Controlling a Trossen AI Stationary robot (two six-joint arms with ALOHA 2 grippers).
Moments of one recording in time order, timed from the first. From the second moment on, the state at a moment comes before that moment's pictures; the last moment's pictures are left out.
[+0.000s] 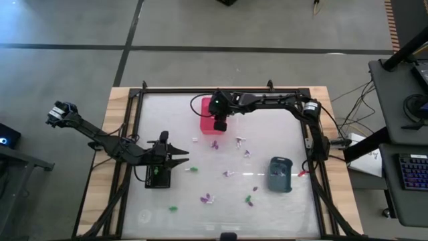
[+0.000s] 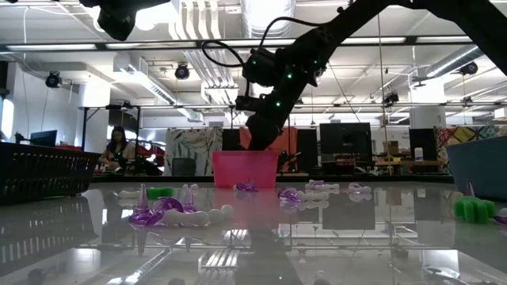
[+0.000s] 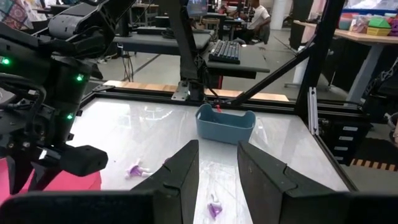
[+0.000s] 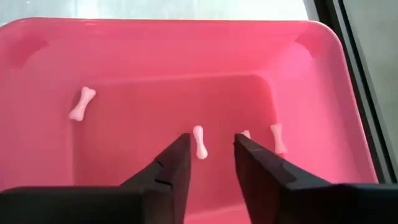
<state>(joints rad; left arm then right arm) -0.49 0.95 0.55 0.27 -0.57 -0.16 -0.37 2.06 1.52 -0.39 0.03 -0.30</state>
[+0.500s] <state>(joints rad) -0.48 0.96 0.55 0.27 -0.61 -0.30 -0.28 1.81 1.45 -0.59 -0.03 -0.16</state>
